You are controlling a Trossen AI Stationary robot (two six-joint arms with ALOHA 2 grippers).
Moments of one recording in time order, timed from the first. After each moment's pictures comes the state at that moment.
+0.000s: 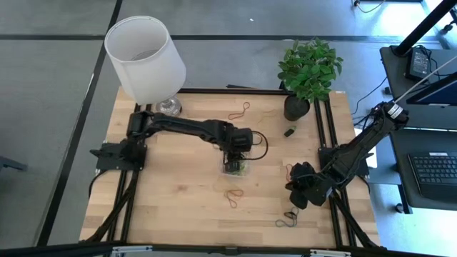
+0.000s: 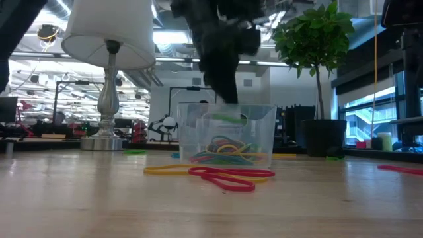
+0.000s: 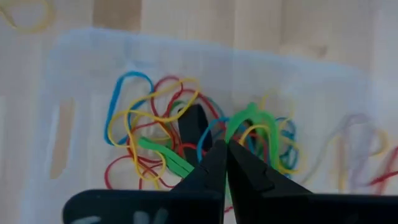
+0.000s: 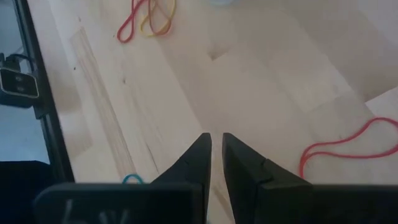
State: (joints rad) left arm 0.02 2.02 1.67 -0.80 0.02 -0.05; right arm 0.78 1.15 0.70 -0.60 0.41 1.25
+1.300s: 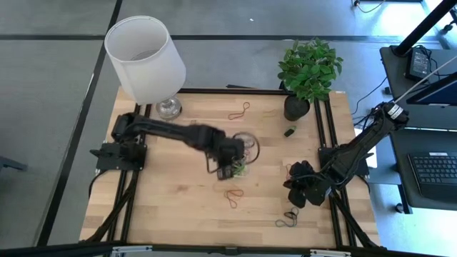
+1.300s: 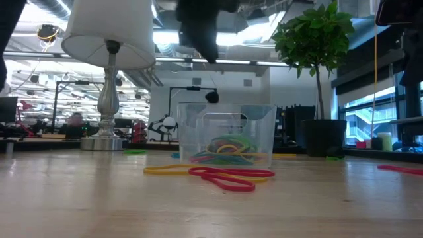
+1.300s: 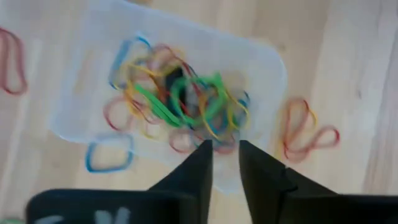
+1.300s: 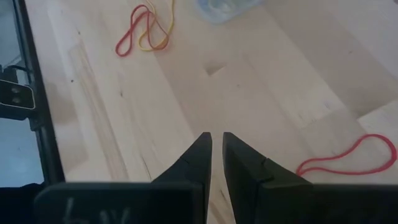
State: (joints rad) left arm -0.11 1.88 1.75 -1.05 -0.08 -0.33; right arm 0.77 1.16 0.70 -0.58 0.46 1.23
